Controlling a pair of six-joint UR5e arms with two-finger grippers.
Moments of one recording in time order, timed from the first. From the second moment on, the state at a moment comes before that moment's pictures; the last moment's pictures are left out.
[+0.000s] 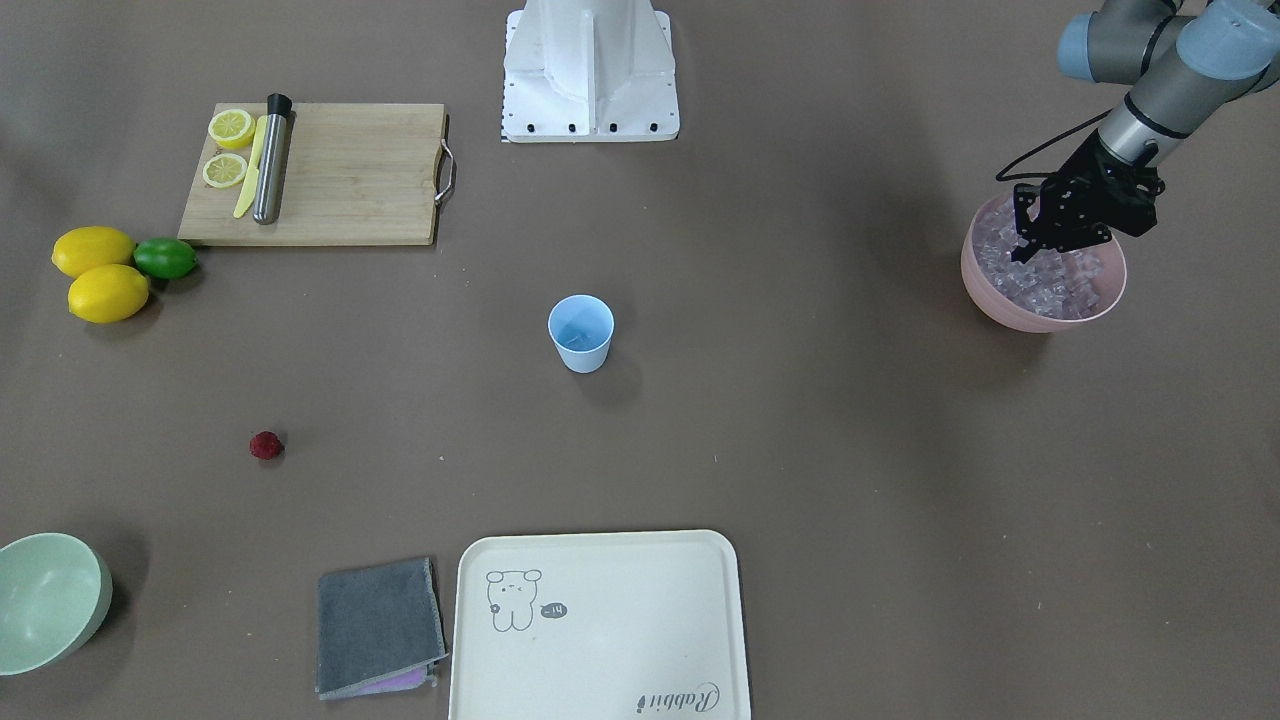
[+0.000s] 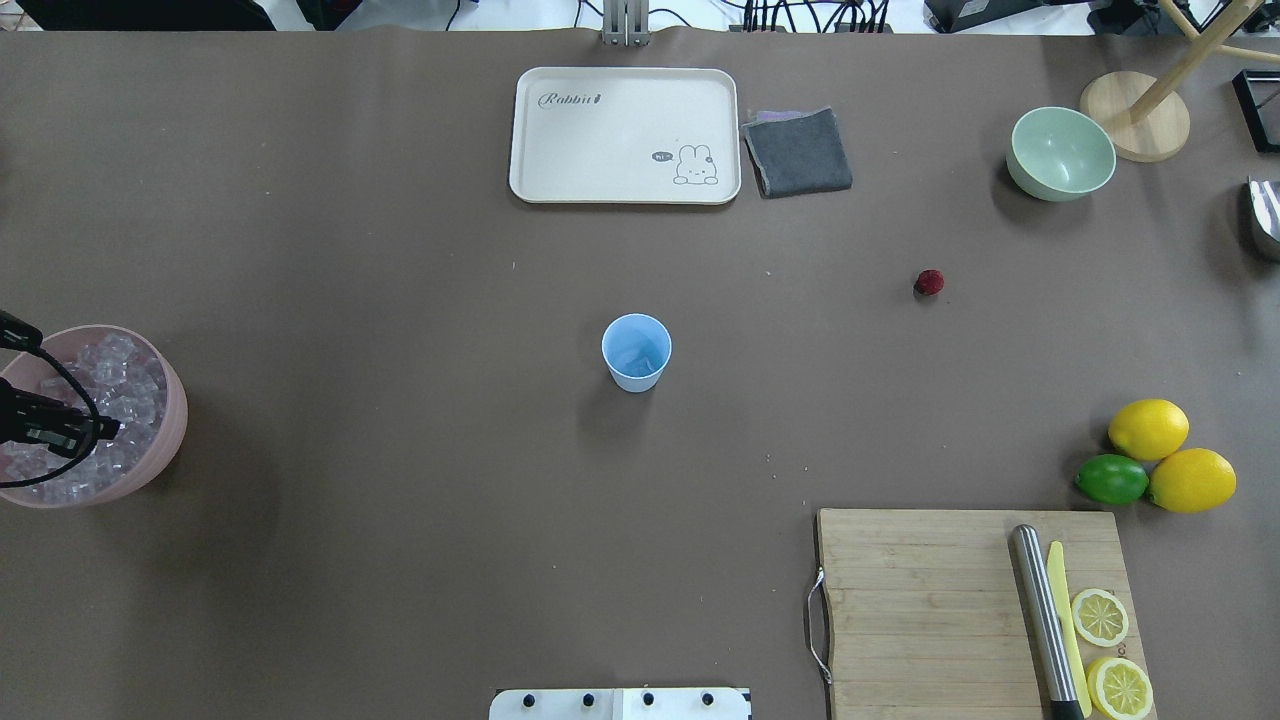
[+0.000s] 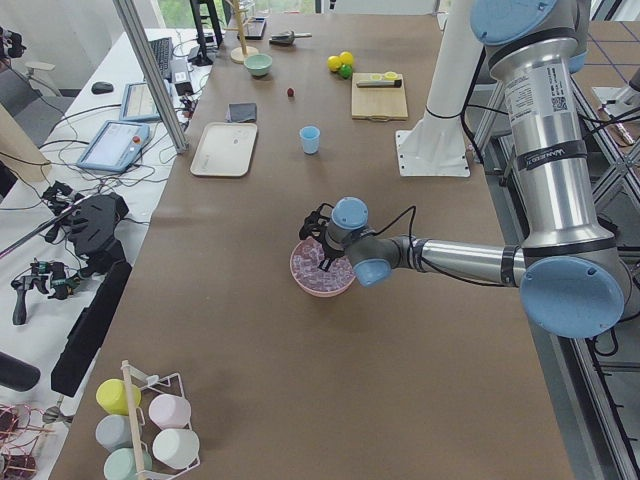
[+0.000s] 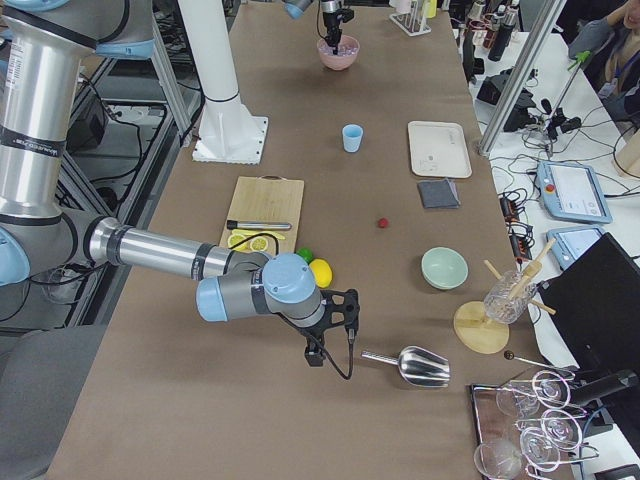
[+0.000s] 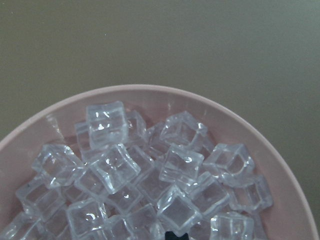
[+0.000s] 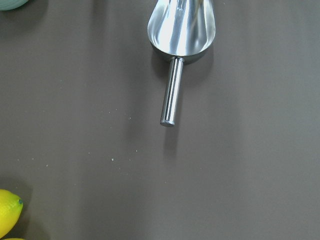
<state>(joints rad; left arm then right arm) -0.83 -1.31 -1.79 -2.52 -2.08 -0.63 1.62 -1.87 1.70 -1.18 2.37 0.12</state>
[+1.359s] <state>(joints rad) -0.89 -1.35 -1.78 -2.52 -2.17 -0.62 1.62 -1.87 1.70 -1.18 2.37 0.12</state>
